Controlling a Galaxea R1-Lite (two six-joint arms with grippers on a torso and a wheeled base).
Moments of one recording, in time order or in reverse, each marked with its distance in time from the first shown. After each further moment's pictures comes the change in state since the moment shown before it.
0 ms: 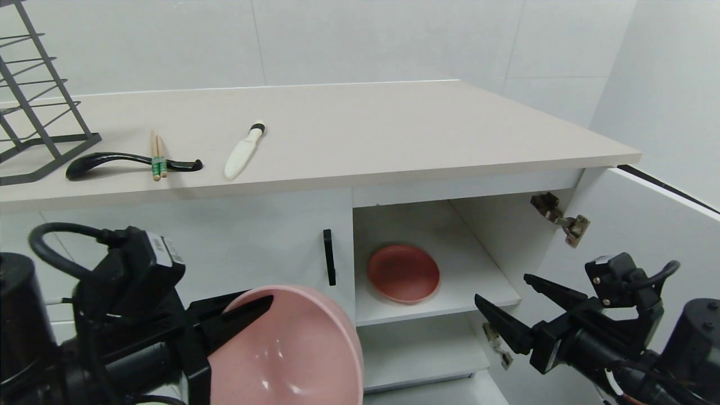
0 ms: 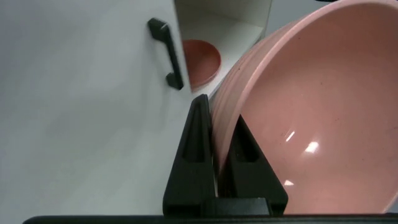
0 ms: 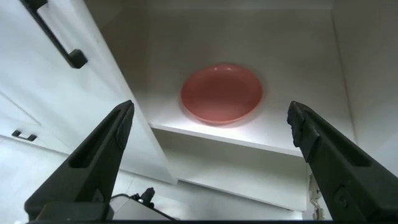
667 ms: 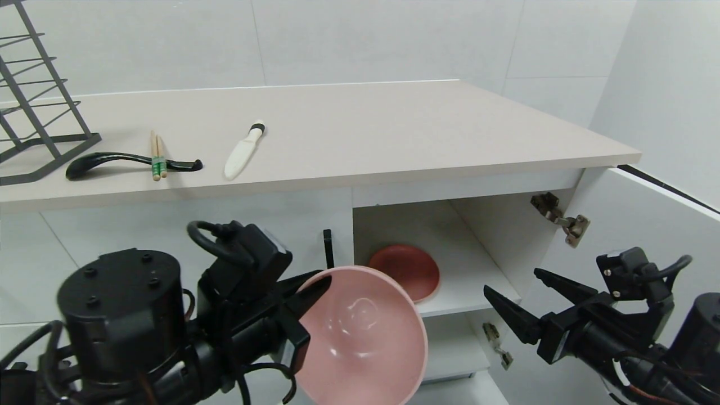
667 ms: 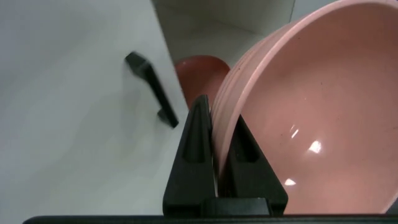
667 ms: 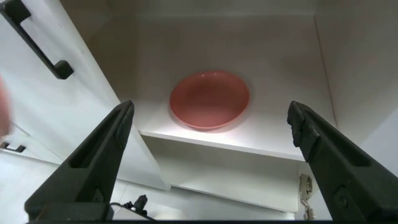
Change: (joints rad) left arm -0.174 0.312 -0.059 -0.294 0.254 -0.001; right arm -0.041 -0.016 0.000 0.000 0.000 -0.006
